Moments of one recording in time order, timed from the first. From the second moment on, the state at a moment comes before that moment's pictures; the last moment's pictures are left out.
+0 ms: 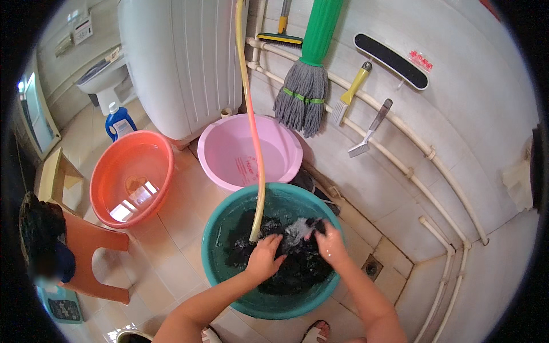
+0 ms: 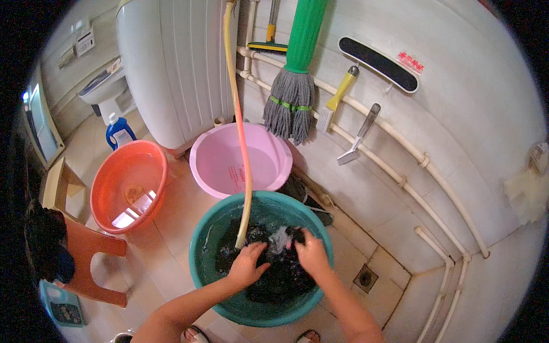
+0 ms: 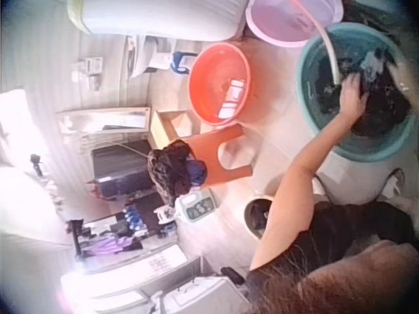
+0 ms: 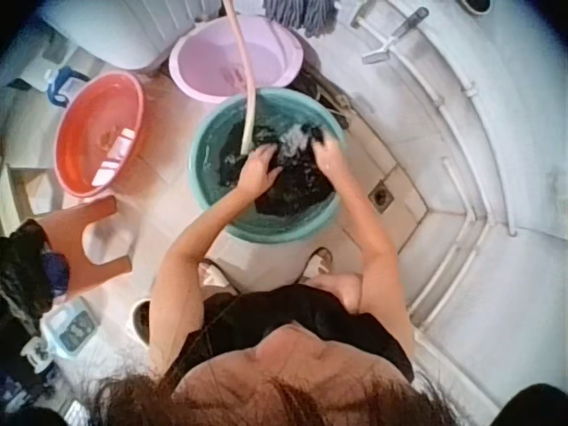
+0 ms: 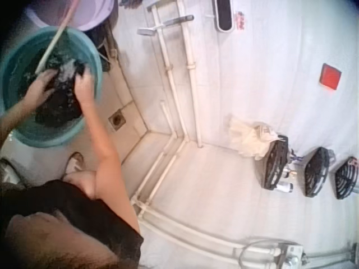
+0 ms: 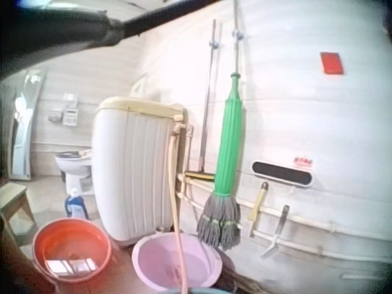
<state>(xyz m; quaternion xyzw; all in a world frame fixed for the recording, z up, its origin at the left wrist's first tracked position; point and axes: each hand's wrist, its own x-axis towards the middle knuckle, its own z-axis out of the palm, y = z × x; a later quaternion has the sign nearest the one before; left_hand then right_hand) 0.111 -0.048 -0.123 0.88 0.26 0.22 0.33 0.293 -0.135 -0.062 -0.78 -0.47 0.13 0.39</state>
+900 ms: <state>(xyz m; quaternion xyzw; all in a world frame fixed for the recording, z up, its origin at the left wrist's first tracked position) 0.050 -0.006 0.035 0.82 0.28 0.08 0.50 0.353 -0.127 0.071 -0.85 -0.44 -0.06 0.29</state>
